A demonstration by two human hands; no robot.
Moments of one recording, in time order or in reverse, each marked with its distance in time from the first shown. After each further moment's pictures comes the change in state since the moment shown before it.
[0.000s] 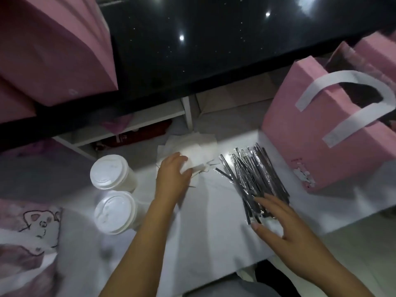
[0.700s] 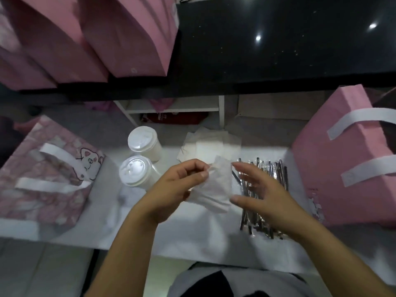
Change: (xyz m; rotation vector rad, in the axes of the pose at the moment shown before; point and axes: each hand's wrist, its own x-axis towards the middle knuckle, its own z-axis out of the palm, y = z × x) left_hand -0.122 0.102 -0.073 -0.978 -0.201 -0.170; right_hand 0.090 -0.036 -0.049 0.331 -0.514 -0.301
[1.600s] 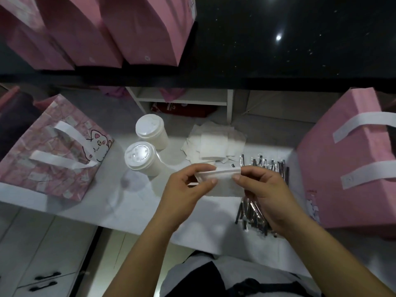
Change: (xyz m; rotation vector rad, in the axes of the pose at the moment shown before) left_hand -0.021 -0.026 0.051 0.129 0.483 0.118; right_hand 0.004 -0.001 0.010 0.572 0.101 0.078
